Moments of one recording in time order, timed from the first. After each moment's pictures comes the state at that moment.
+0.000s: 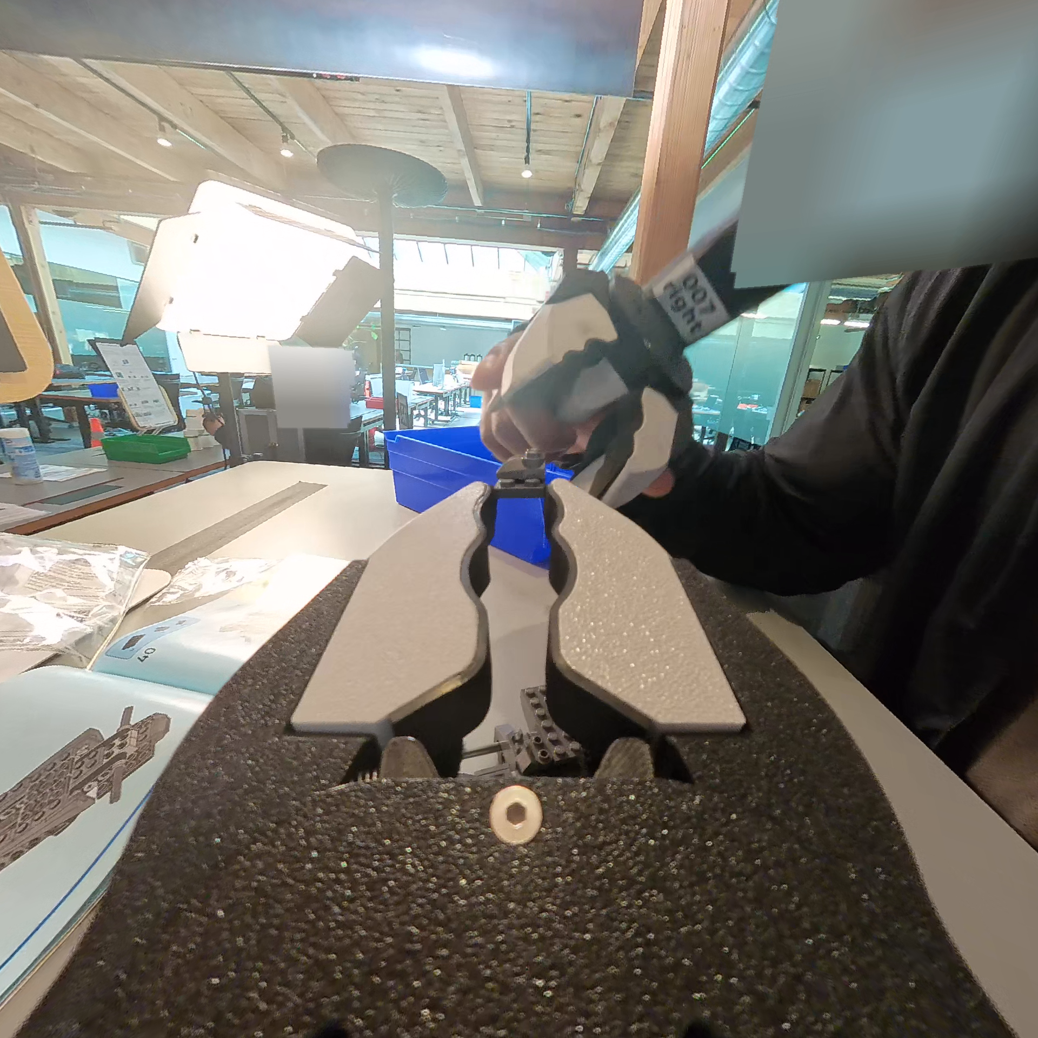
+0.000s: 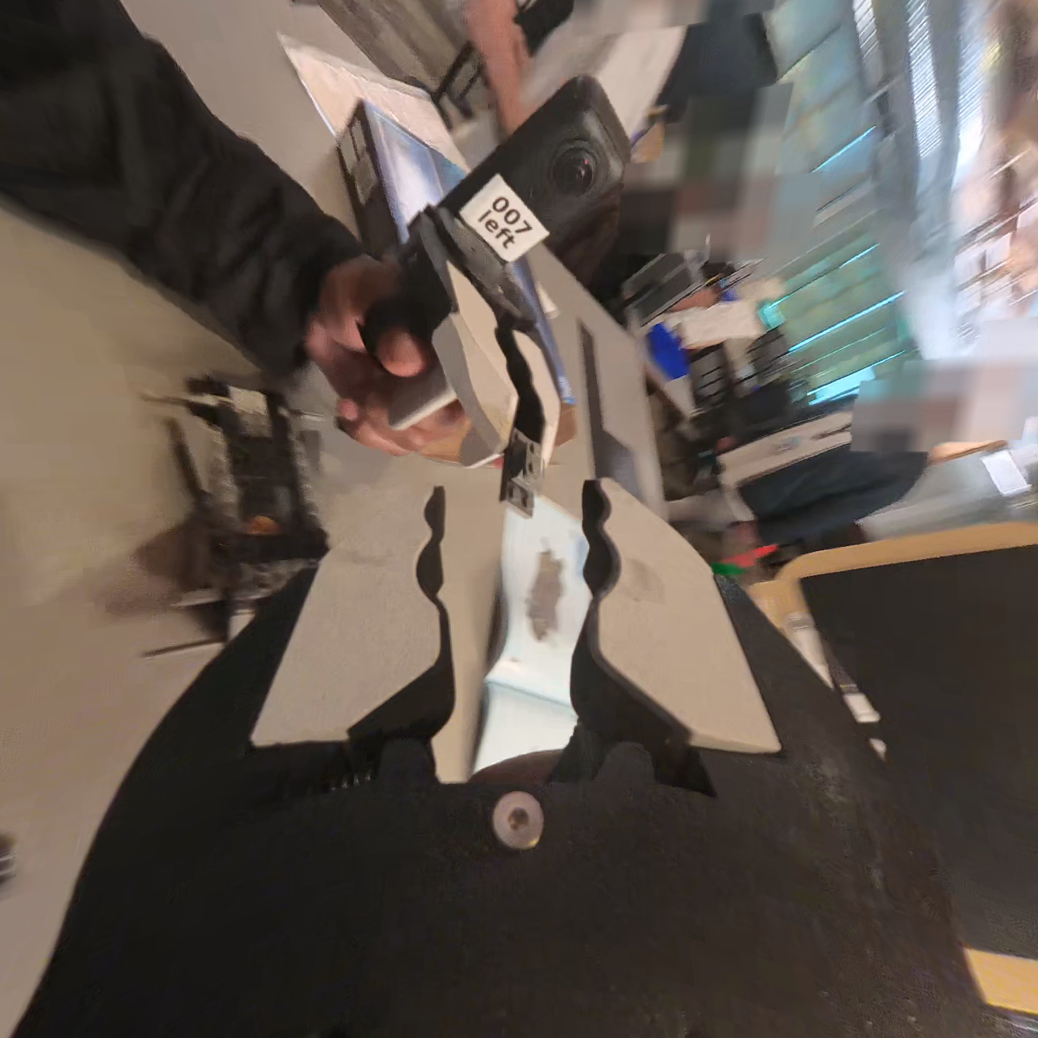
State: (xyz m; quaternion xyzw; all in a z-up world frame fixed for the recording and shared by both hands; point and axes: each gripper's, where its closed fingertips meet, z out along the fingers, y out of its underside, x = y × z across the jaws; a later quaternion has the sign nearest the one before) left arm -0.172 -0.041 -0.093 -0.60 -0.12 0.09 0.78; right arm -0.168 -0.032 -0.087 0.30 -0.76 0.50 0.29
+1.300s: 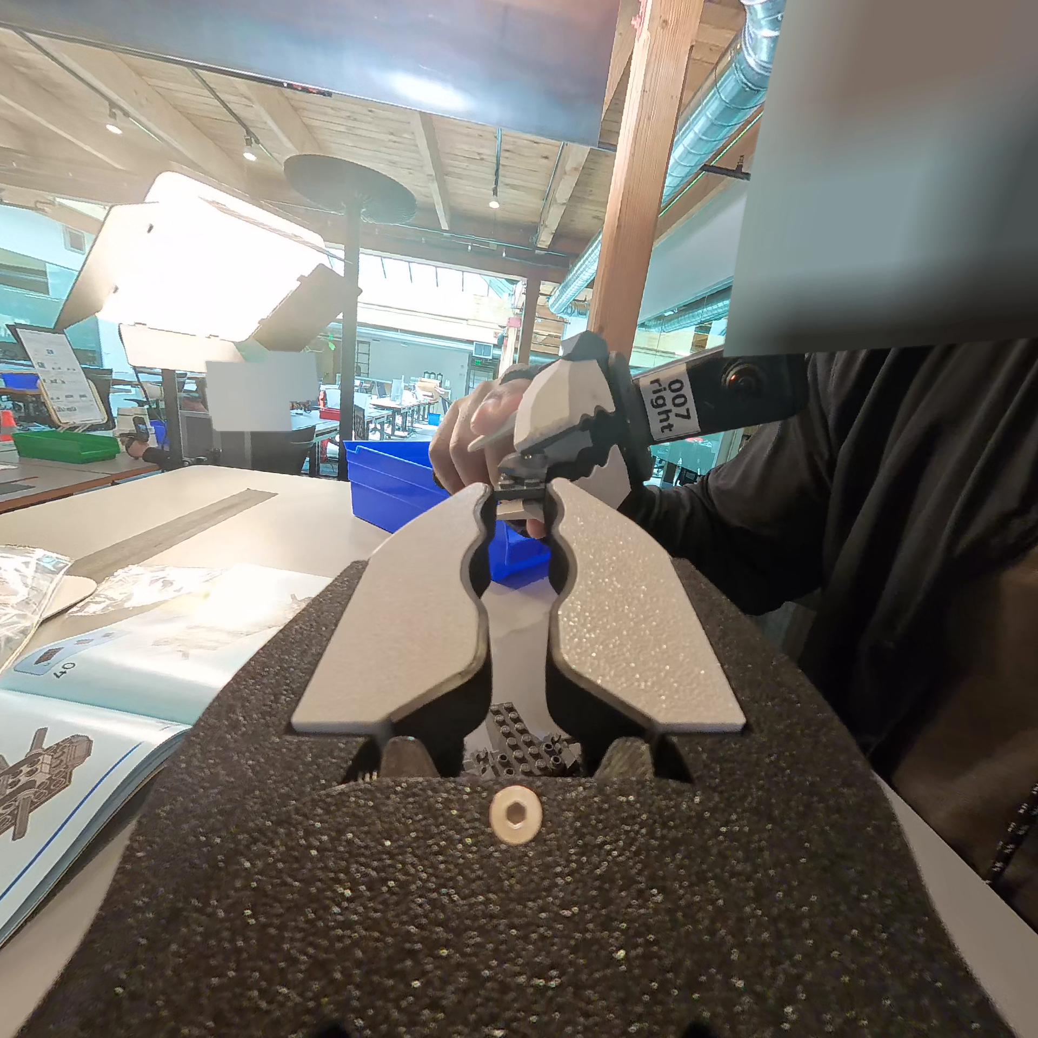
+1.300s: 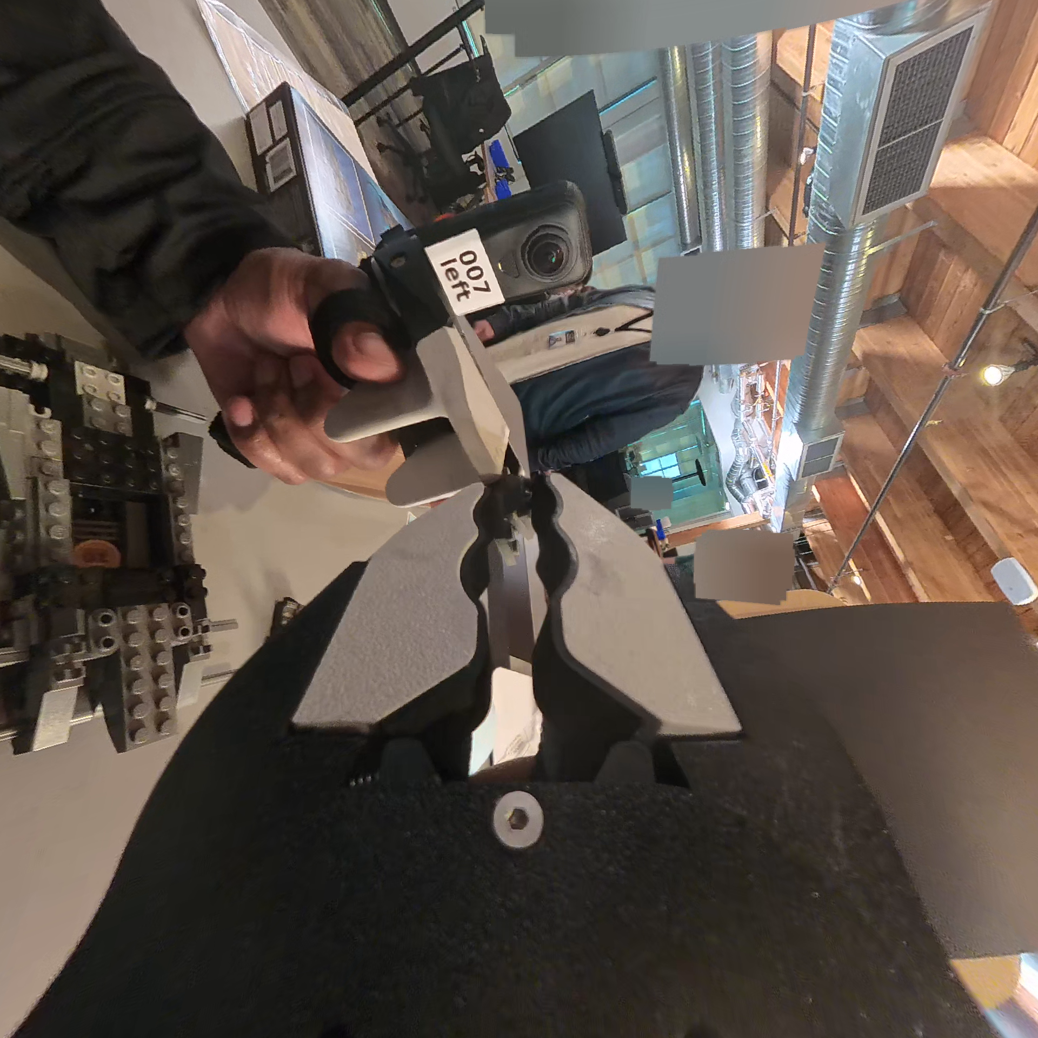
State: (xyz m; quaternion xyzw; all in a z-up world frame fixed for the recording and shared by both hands) left arm -0.167 -0.039 -0.089 -0.58 -0.11 0.04 0.80; right arm -0.165 -0.056 -0.084 0.34 -0.66 0.52 0.41
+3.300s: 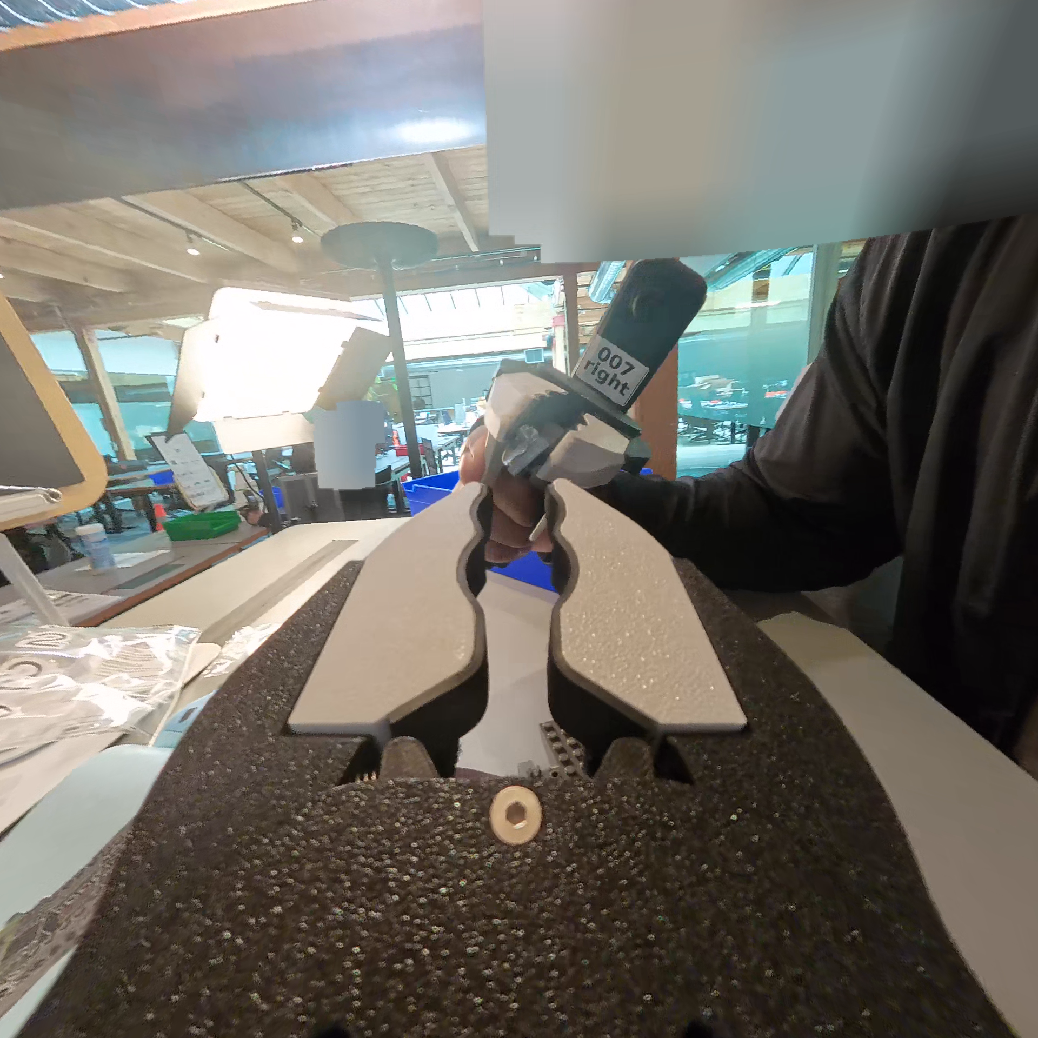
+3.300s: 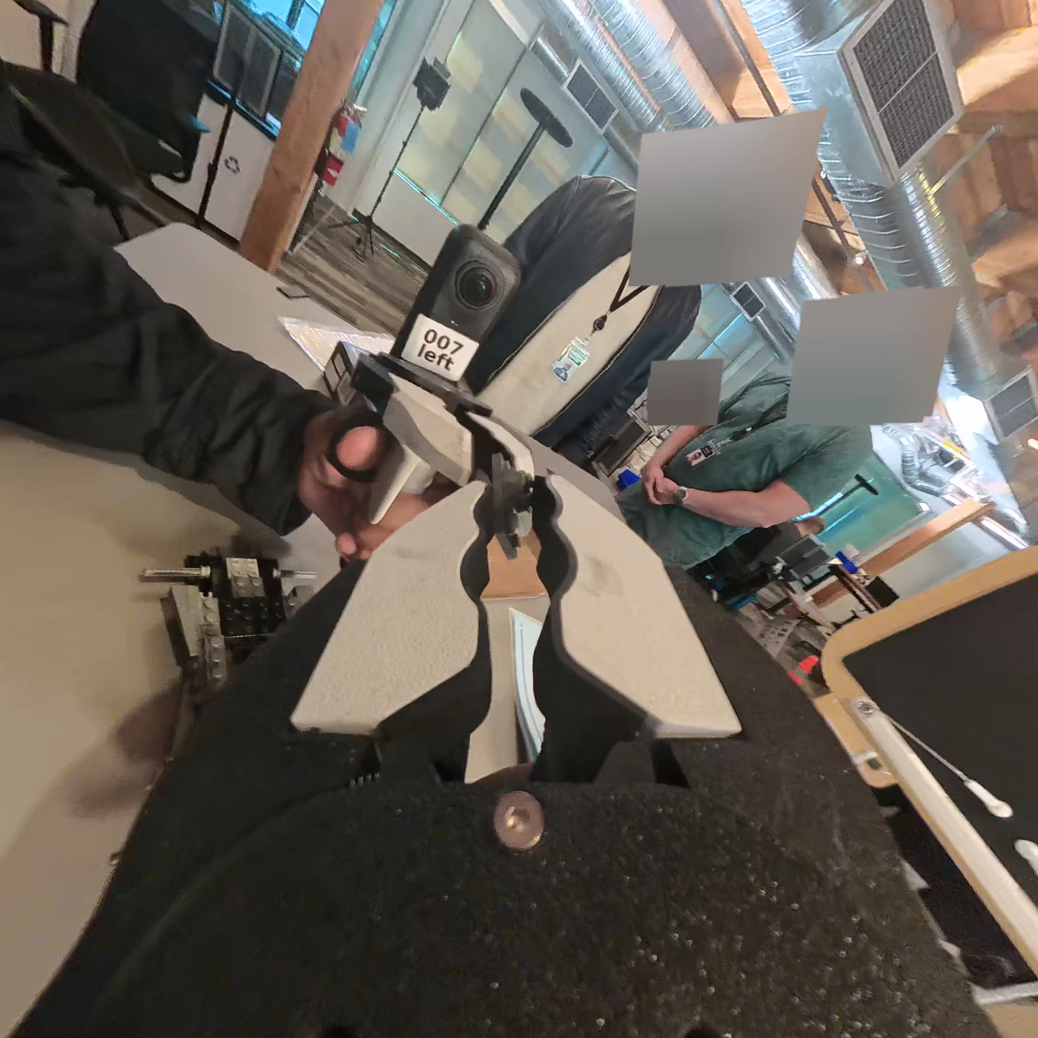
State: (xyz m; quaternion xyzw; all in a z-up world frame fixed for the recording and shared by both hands) left arm -0.156 -0.042 -0.074 -0.59 -0.06 0.15 0.79; right arm -0.157 -0.044 -0.064 0.24 -0.67 0.67 0.21
